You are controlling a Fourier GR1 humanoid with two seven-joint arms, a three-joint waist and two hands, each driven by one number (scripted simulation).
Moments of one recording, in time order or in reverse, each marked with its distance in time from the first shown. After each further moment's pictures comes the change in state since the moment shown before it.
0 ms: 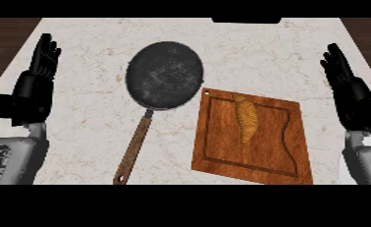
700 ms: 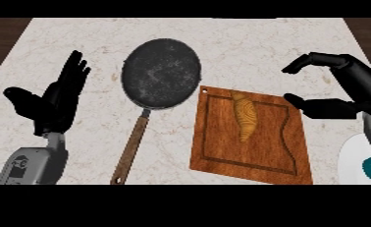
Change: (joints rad) left arm 0.059 -0.096 -0.047 -0.060 0.109 -0.033 0.220; right arm -0.160 -0.202 0.121 -0.036 0.086 0.382 -0.228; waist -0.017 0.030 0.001
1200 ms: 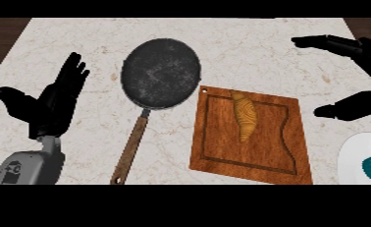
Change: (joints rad) left arm 0.024 0.000 0.009 -0.059 0.011 -0.013 0.068; right arm -0.100 -0.151 0.009 0.022 0.182 0.145 -0.098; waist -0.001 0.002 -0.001
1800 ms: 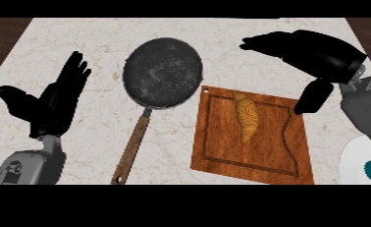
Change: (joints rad) left arm -0.005 -0.008 0.000 -0.013 -0.010 -0.013 0.015; right arm -0.269 0.071 0.268 0.013 0.278 0.191 0.251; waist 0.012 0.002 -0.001
